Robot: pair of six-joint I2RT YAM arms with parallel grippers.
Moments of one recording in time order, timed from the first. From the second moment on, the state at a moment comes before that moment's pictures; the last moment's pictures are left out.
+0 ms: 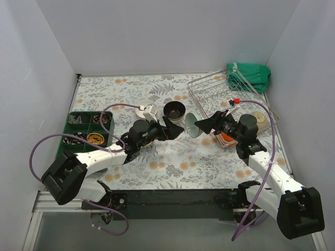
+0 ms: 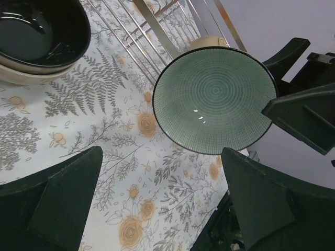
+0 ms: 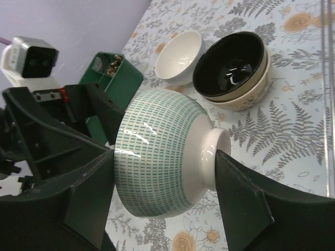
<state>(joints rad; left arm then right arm) -0.75 1.31 0.61 0.51 0.09 -0.81 0.28 0.98 0.50 0.34 -0.55 0.61</state>
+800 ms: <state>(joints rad) -0.84 1.66 0.55 1.11 -0.02 -0.98 0.29 0.96 0.41 0.57 -0.65 0.78</state>
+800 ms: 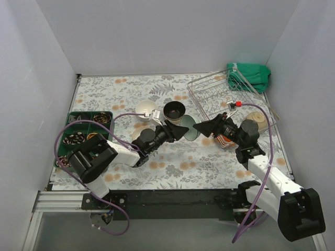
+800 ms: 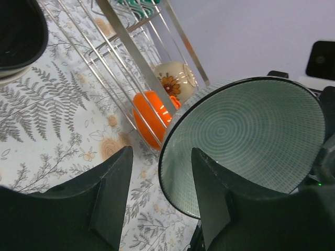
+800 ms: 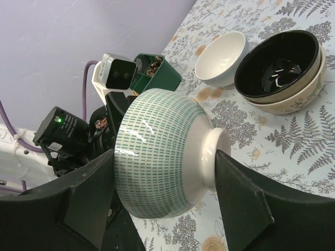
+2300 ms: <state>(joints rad) -0.83 1.22 0.77 -0.06 -0.36 -0.61 0.30 0.86 0.41 0.33 -0.47 0.49</state>
